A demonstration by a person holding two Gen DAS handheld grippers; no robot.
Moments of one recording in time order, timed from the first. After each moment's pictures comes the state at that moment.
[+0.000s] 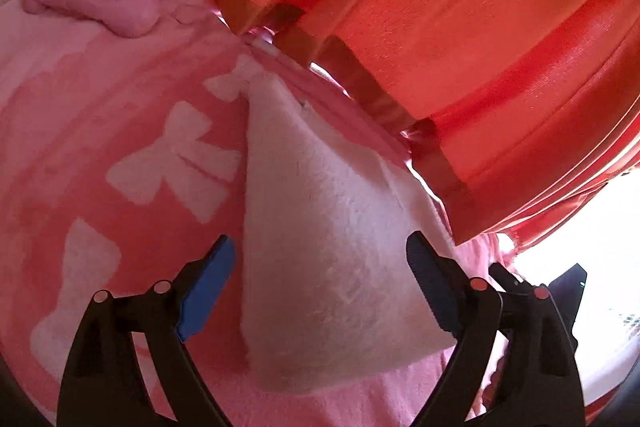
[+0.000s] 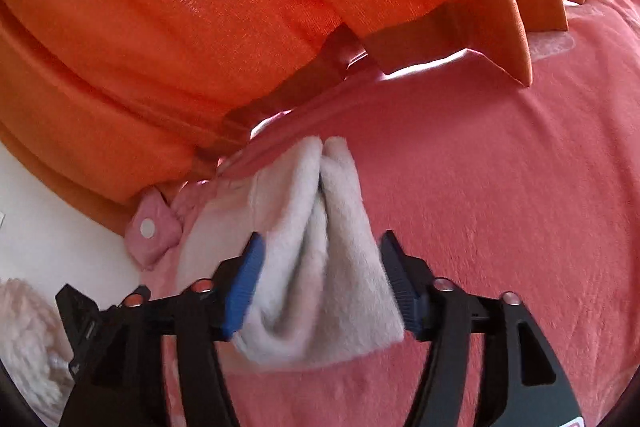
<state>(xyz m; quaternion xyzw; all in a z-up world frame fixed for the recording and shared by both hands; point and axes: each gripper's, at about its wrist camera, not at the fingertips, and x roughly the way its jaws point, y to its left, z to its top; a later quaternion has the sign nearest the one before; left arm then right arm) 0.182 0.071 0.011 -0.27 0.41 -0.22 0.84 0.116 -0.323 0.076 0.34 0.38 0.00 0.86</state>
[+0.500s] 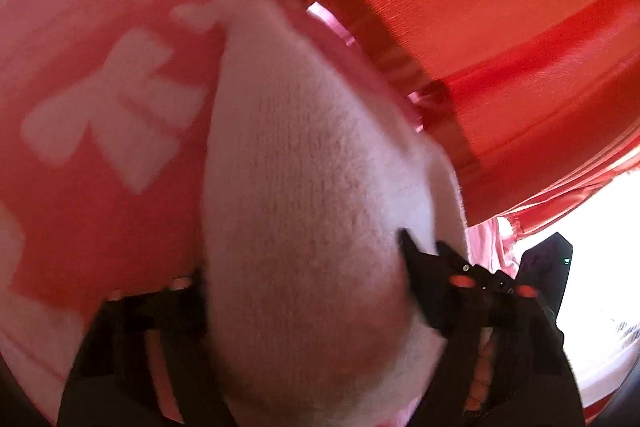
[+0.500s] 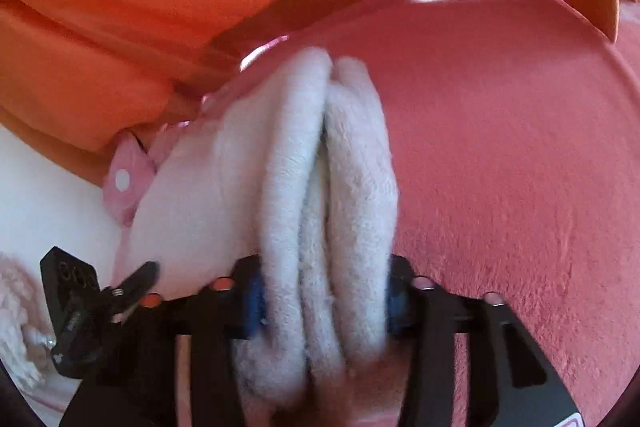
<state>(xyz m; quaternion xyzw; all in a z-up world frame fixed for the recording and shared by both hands) 0.209 0.029 -0.031 -0.27 0.45 -0.24 0.81 0.171 -0.281 0.028 0.30 0.45 0.06 0.84</state>
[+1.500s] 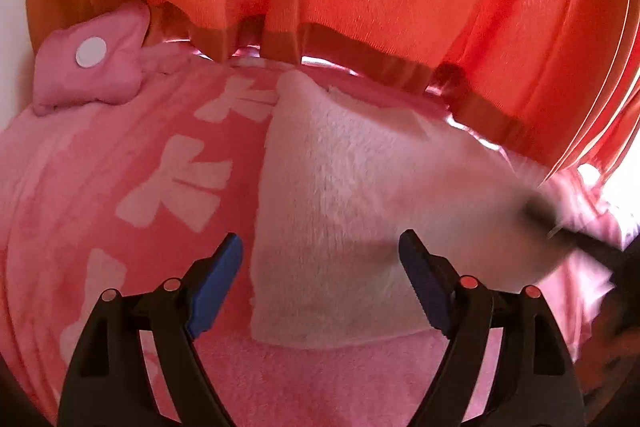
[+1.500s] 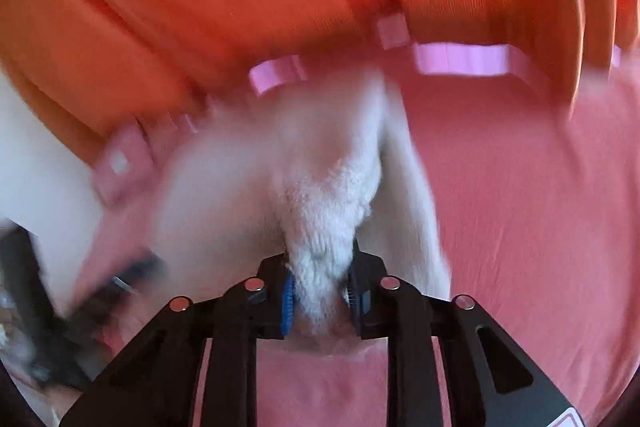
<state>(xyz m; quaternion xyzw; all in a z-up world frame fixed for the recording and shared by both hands) 0.151 -0.018 0.019 -0.05 0.40 -0.13 0.91 0.135 -0.281 0.111 0.19 0.36 0.04 0.91</state>
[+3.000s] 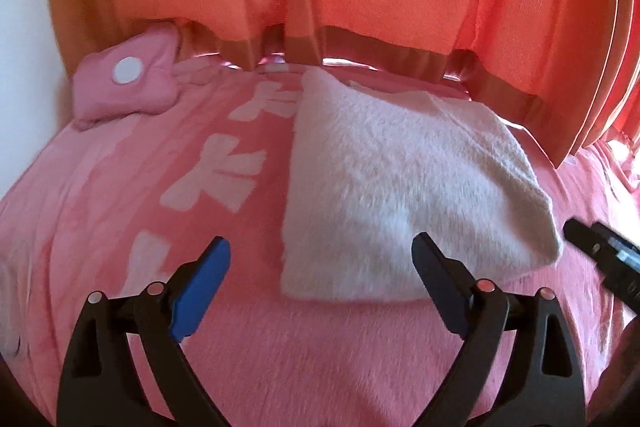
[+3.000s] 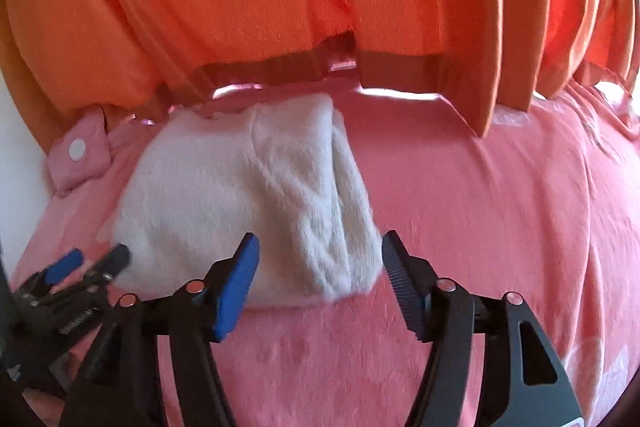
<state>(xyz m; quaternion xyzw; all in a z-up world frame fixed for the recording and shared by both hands) 0.109 -0.019 0.024 0.00 0.38 -0.07 0.92 0.091 -0.253 0.098 0.11 0.42 -0.10 0.90</state>
